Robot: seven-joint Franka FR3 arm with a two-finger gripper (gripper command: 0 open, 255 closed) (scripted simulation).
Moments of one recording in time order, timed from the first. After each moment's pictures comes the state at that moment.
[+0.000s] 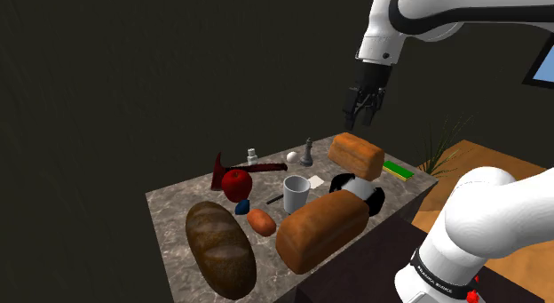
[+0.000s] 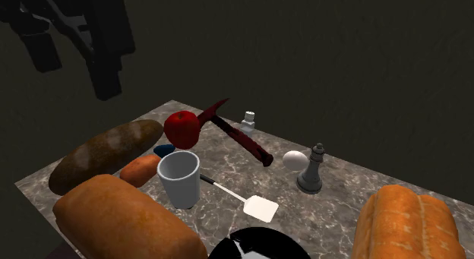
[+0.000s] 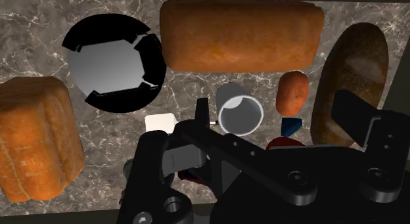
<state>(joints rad) 0.01 -0.81 -0.04 -2.43 0.09 1.60 0.04</state>
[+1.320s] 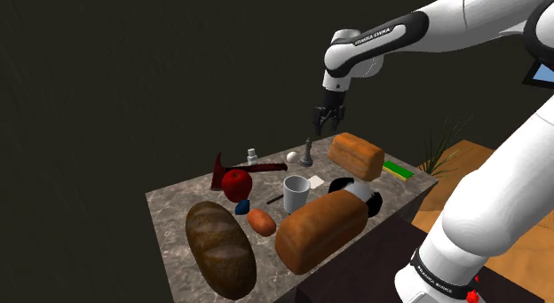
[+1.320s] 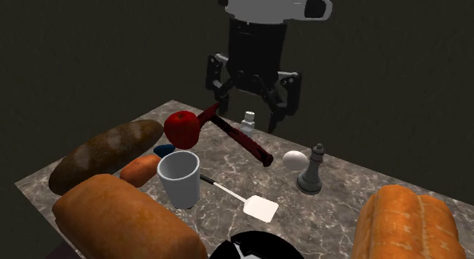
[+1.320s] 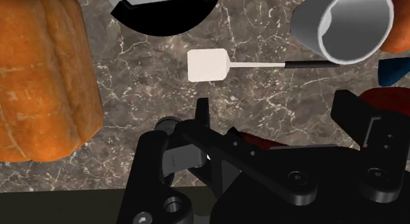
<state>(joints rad) -0.05 -0.20 -0.20 -2.24 0.03 2.01 -0.17</state>
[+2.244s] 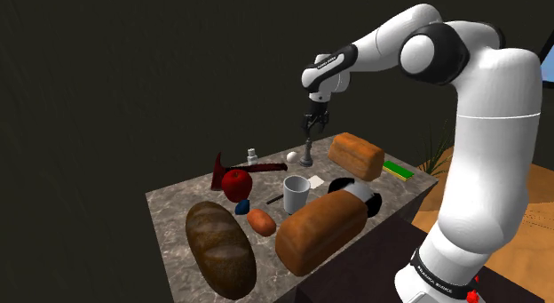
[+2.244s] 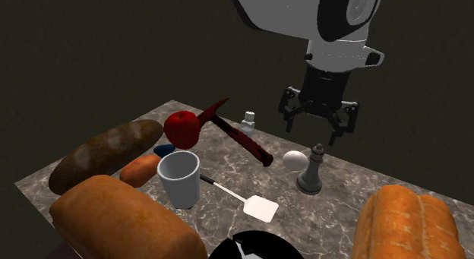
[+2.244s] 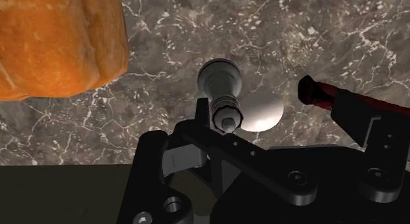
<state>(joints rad) -0.12 0.33 -0.25 -1.82 0.12 2.11 -0.33</state>
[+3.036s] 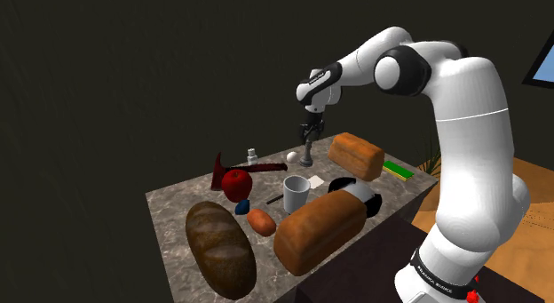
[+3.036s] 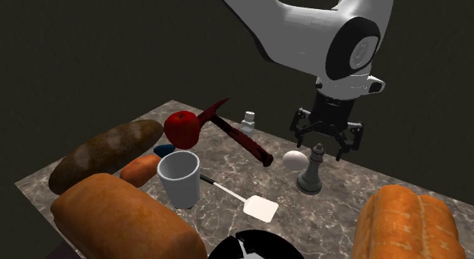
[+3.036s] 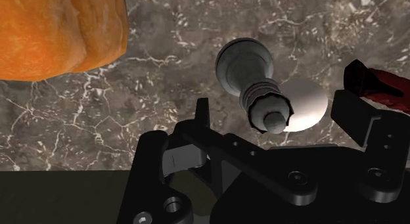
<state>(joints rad) -0.16 0.52 -0.24 -1.69 0.16 2.17 -0.37</state>
